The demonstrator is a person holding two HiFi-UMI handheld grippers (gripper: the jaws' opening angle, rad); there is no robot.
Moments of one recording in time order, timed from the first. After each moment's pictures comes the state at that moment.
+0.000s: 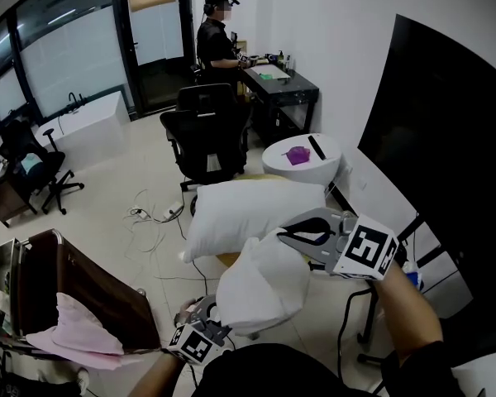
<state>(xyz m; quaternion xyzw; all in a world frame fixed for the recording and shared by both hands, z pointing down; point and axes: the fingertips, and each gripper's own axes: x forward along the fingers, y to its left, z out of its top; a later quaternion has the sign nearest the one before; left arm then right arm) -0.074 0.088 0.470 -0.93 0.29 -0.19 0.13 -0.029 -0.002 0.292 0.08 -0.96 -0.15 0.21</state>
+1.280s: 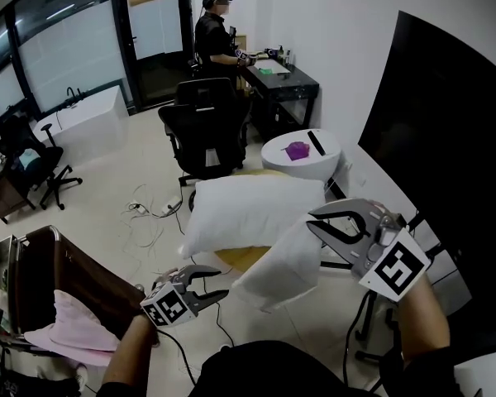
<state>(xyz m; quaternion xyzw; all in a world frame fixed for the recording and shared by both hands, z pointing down) -0.115 0.042 0.484 -0.94 0.18 -0.27 0.11 0.010 0.005 0.241 0.16 -0.90 -0.32 0.24</state>
